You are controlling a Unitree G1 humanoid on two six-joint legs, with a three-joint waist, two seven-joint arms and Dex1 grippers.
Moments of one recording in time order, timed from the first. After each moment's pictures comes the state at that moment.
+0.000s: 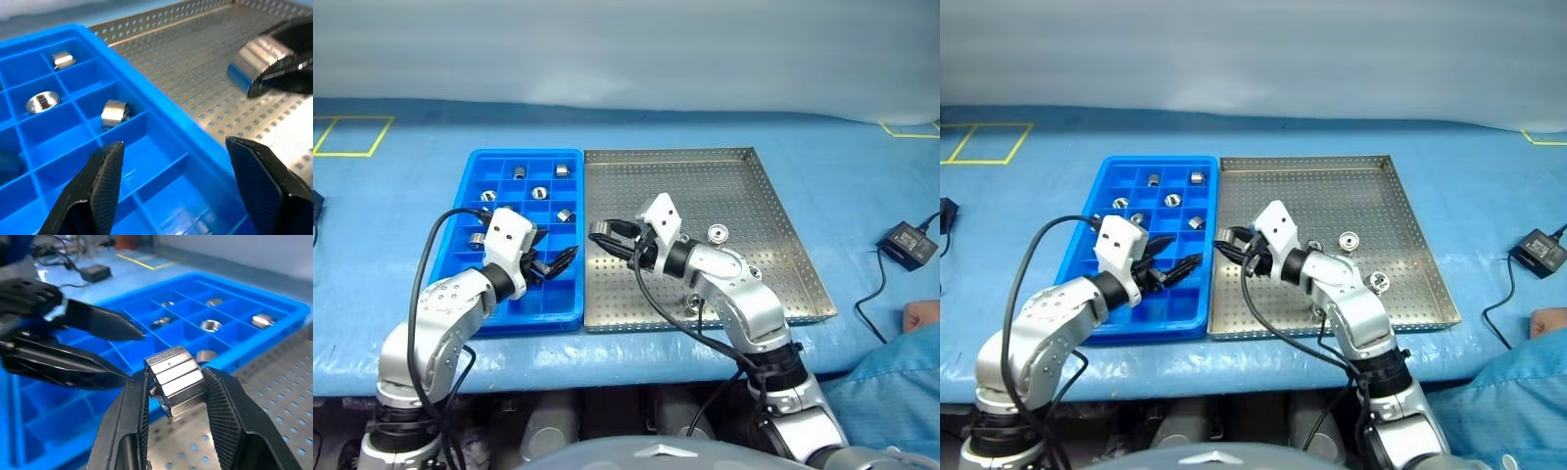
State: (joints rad) left arm -0.08 0.42 0.10 -0.61 -0.41 0.86 -0.46; right arm -0.33 -0.19 0.24 -0.29 0.26 0.58 0.67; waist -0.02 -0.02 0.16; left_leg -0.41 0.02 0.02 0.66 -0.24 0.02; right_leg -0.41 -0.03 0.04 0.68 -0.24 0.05
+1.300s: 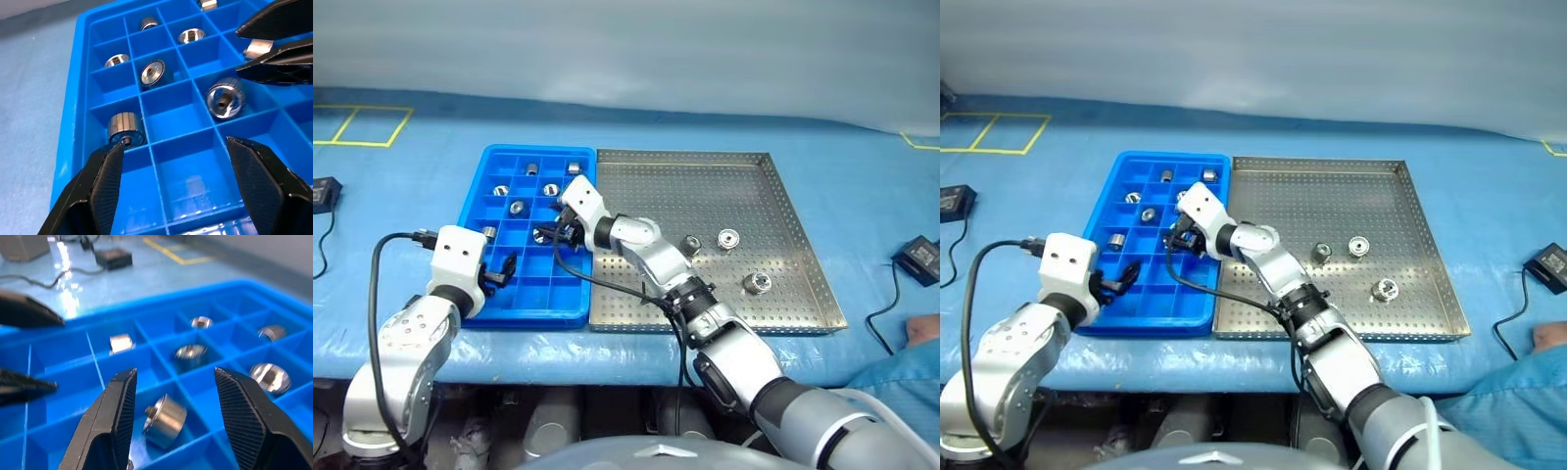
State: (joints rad) left arm 0.06 0.42 0.18 -0.74 -0.26 0.94 -0.20; right arm -0.73 0.05 0.30 0.41 0.07 0.18 0.60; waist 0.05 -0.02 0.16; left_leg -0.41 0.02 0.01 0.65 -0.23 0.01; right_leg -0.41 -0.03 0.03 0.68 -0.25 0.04
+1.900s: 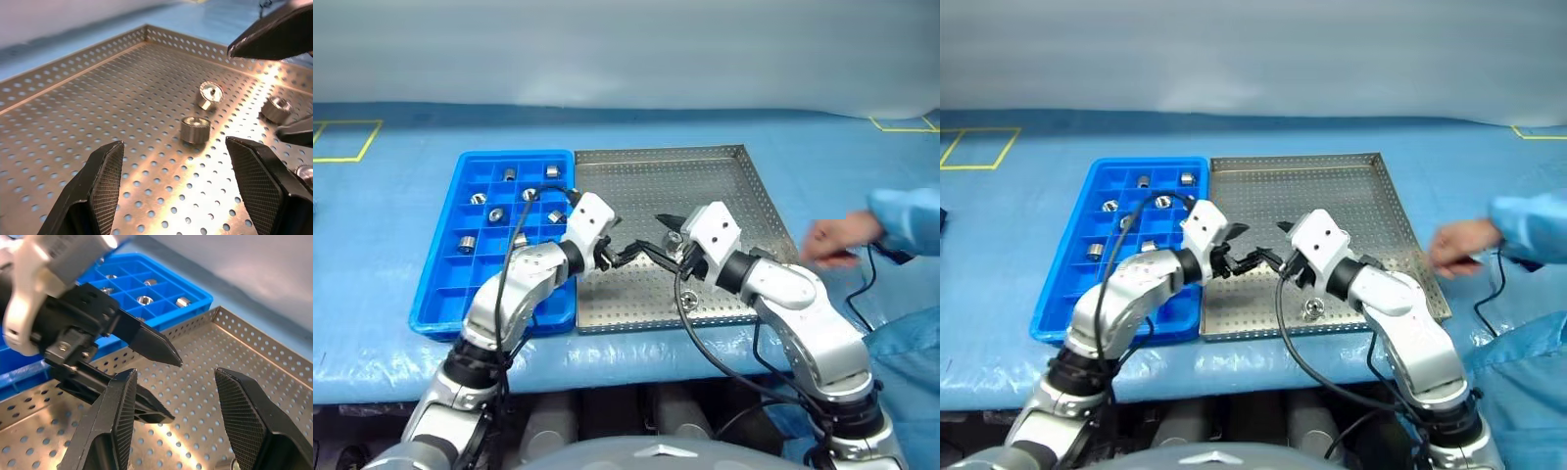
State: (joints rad) left arm -0.40 0.30 -0.30 -0.22 -0.26 0.71 -0.48; right arm -0.15 -0.44 0.14 -0.69 0.18 0.71 0.56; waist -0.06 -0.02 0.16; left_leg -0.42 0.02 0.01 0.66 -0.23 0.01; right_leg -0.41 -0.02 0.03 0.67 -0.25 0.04
